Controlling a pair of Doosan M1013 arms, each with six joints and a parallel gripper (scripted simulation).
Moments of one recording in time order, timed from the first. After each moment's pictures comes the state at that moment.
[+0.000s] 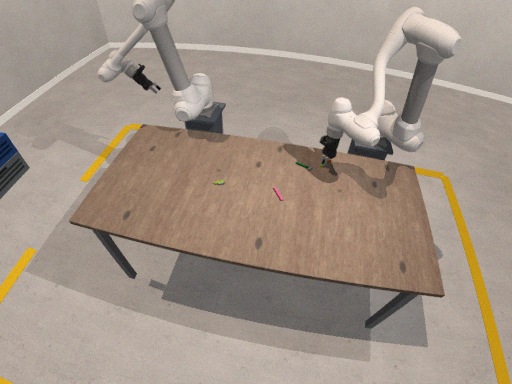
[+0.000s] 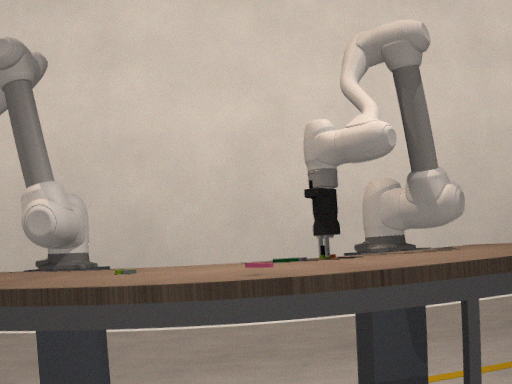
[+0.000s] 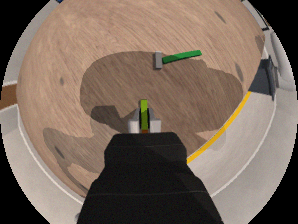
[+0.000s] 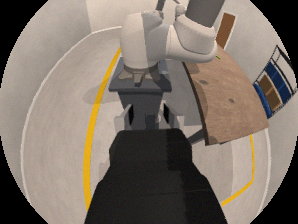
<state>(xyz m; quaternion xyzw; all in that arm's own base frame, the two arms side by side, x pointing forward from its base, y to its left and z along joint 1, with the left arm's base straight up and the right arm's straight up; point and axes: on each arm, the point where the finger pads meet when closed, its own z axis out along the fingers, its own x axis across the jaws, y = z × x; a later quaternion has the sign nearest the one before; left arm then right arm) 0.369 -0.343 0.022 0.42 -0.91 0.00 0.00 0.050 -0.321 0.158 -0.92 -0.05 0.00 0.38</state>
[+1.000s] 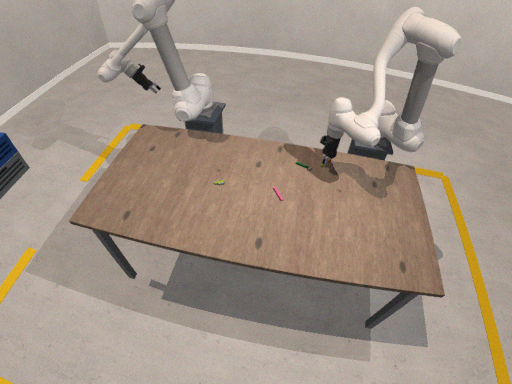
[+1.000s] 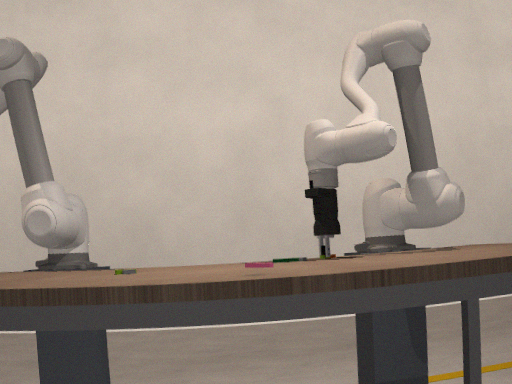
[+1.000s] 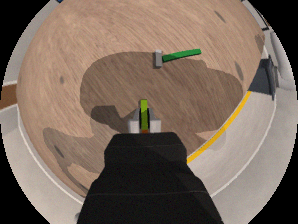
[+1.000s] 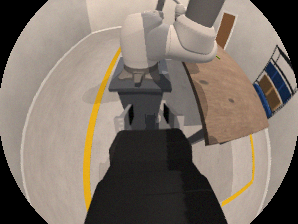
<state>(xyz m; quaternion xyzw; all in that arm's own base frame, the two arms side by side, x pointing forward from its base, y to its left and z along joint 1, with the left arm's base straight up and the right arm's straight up) 0.367 -0.341 0.022 0.42 -0.91 0.00 0.00 0.050 -0.321 0.158 -0.92 -0.05 0.00 0.38</state>
